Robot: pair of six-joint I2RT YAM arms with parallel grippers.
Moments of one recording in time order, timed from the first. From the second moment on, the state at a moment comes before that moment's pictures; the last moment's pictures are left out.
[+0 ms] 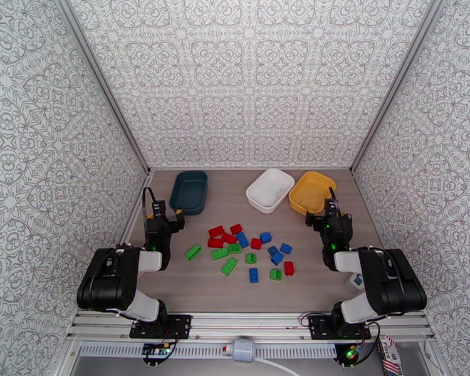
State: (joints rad) left arm 0.04 1.54 0.36 0.91 -0.18 -0.02; right arm 0.07 1.52 0.38 0.88 0.20 0.04
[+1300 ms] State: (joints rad) left arm 0.05 1.54 0.36 0.91 -0.14 -0.02; right arm 0.07 1.52 0.38 0.88 0.20 0.04
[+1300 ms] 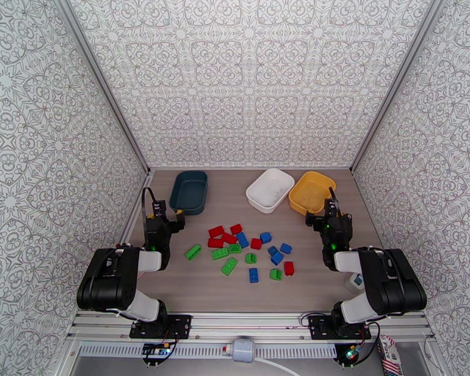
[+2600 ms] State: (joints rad) left arm 0.02 1.23 0.86 -0.04 -0.29 -0.28; right arm 0.06 1.25 0.80 0.05 0.34 0.23
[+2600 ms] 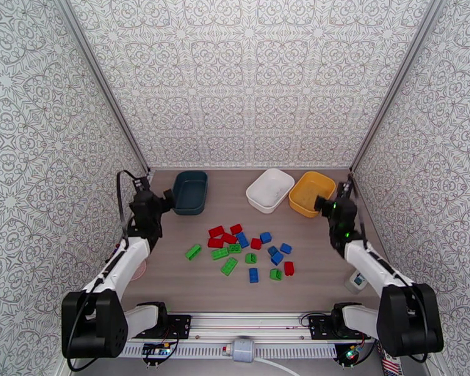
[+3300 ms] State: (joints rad) left arm -0.72 1.15 0.86 -0.51 -0.15 -0.94; right arm 0.16 1.08 0.84 -0.84 -0.18 0.57
